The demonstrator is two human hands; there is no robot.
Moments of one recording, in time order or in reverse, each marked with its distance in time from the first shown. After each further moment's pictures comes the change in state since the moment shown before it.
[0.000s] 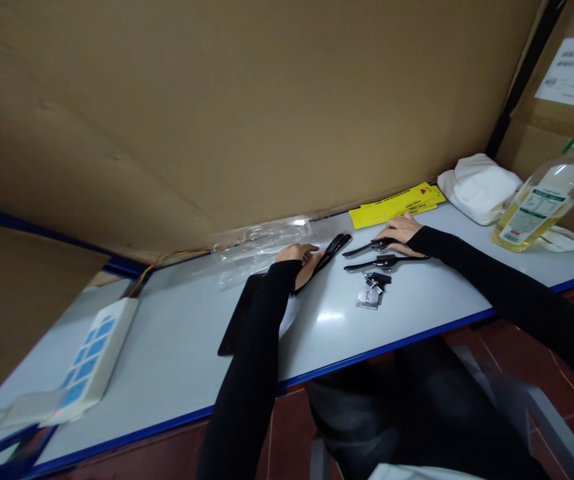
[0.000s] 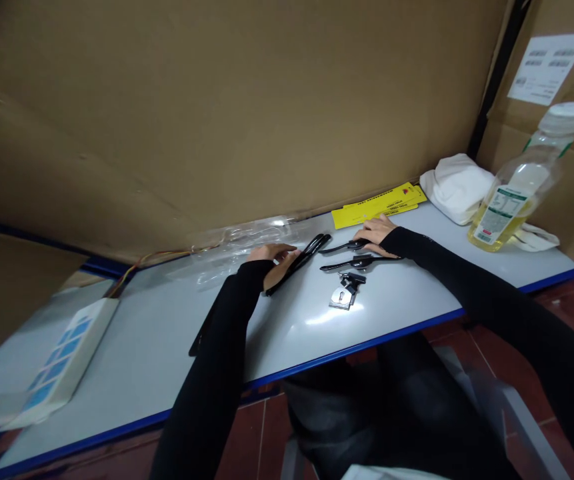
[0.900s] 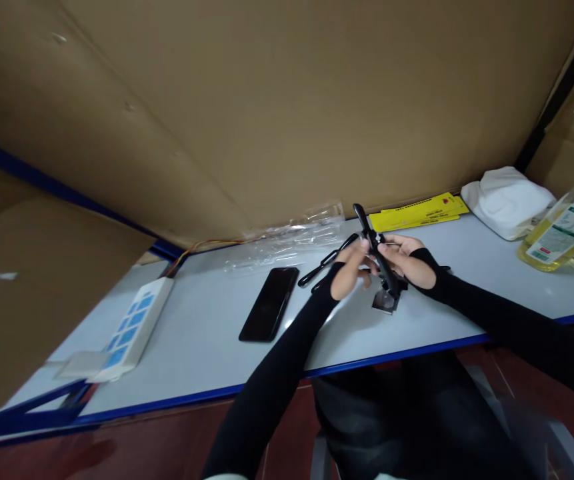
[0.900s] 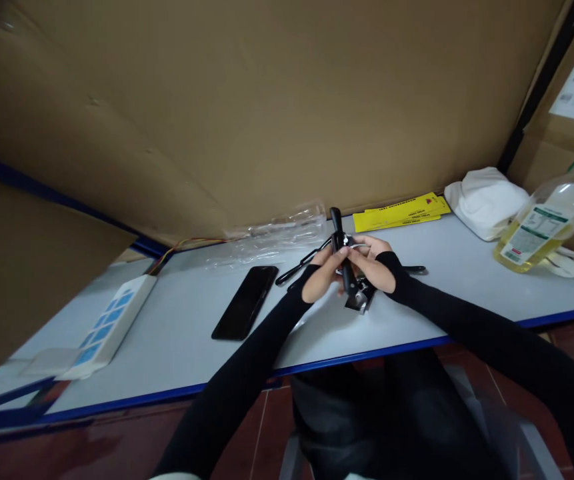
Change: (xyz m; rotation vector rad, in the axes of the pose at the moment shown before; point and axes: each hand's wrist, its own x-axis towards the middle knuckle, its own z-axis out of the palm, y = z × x) left_hand -0.024 0.071 0.030 -1.239 -0.116 -0.001; right_hand 0.018 -0.120 0.003 1.418 0.436 0.413
